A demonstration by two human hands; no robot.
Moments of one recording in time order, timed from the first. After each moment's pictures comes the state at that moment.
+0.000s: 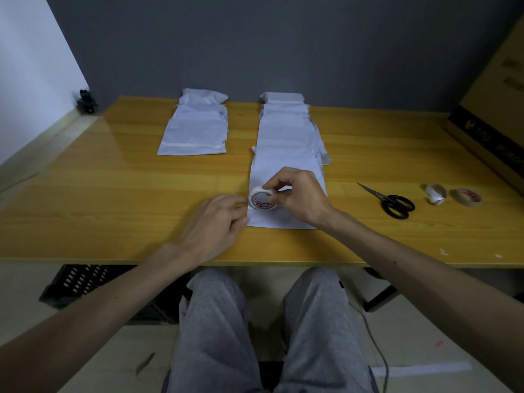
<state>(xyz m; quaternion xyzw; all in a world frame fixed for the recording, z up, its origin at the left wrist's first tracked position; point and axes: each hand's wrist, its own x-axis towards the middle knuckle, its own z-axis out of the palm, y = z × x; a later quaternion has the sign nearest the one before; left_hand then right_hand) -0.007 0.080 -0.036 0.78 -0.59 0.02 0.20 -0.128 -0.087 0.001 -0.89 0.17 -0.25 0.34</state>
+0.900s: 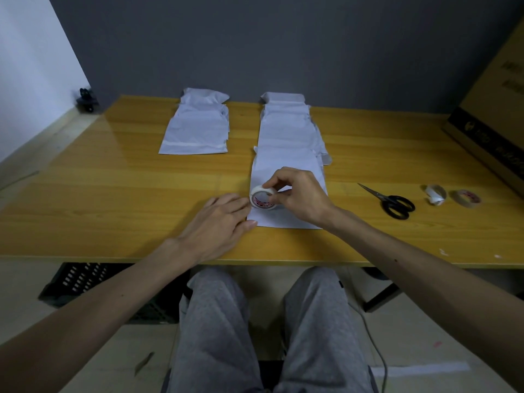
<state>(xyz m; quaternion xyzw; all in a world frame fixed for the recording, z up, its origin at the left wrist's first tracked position) -0.005 0.082 -0.036 0.76 -0.64 0.07 0.10 -0.128 -0.087 0.001 -0.90 0.14 -0.23 0.35</state>
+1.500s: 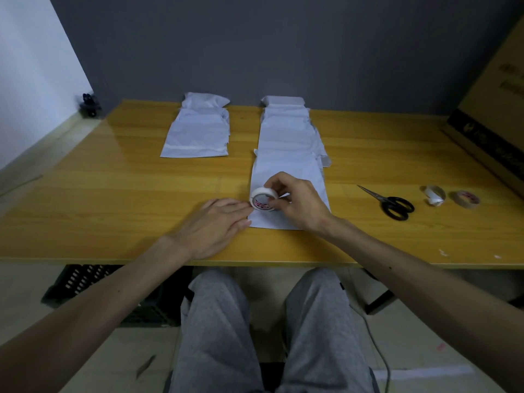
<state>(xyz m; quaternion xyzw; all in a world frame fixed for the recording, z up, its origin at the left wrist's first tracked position) 0.004 0.085 -0.032 0.76 -0.64 0.01 0.10 -0.133 -0.084 -0.010 -0.89 0.16 -0.22 0.37</state>
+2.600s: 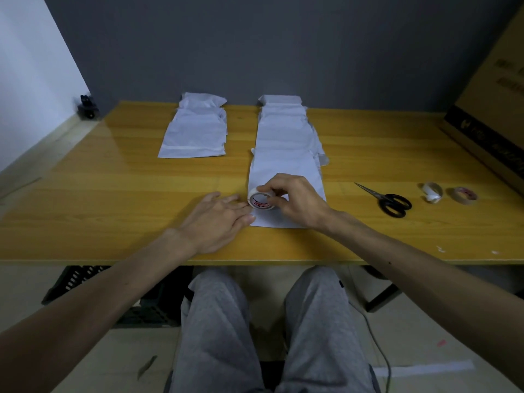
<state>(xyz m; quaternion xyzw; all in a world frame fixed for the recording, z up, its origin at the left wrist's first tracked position) -0.006 0.075 -0.017 0.78 -0.63 -0.02 0.00 -0.132 -0.090 -0.008 -0.93 0.10 -0.21 0.28</state>
